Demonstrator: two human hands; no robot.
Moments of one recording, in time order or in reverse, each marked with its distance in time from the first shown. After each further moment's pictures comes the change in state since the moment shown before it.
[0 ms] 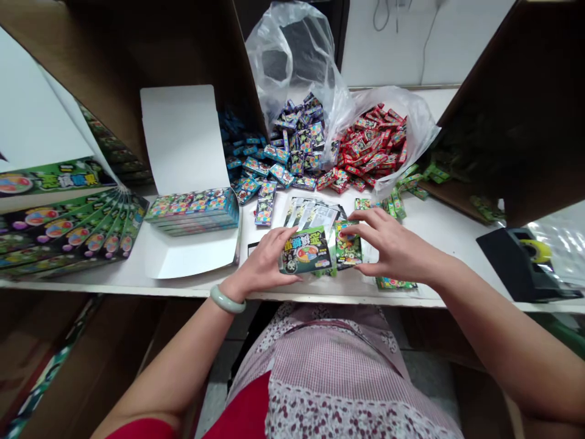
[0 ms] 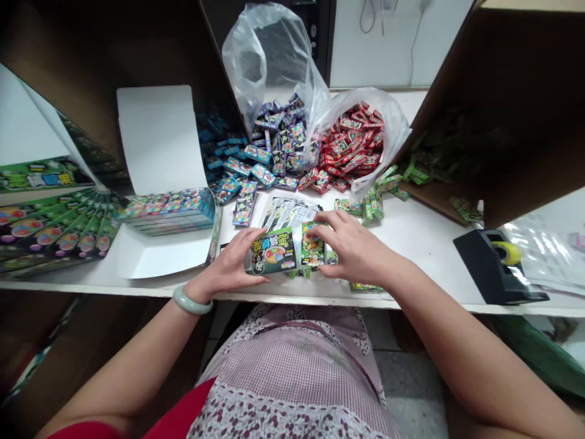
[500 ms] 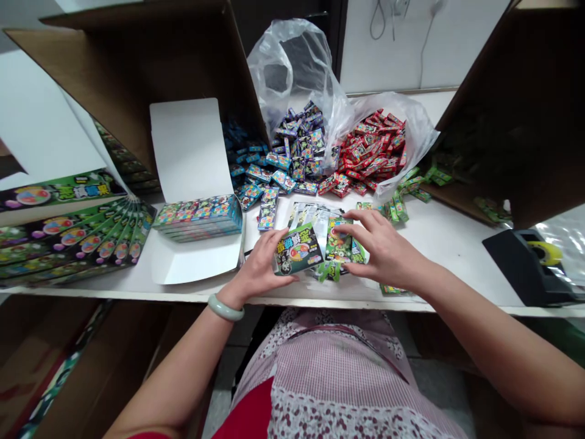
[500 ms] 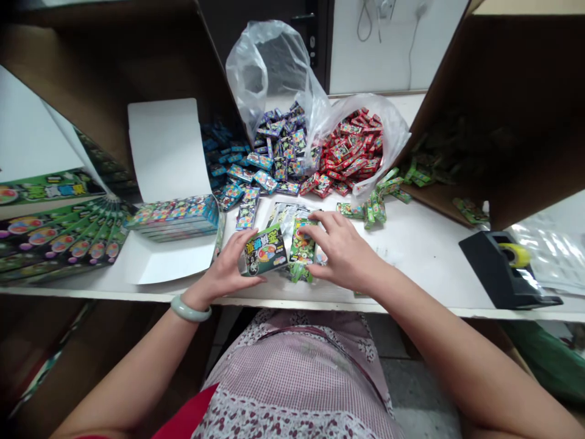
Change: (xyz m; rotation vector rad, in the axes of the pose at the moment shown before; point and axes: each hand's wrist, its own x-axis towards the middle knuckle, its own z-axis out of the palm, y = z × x) left_hand -0.009 -0.003 -0.004 0.050 0.070 -0.053; right_hand 0.011 -0.009 0.014 -0.047 0.162 0.069
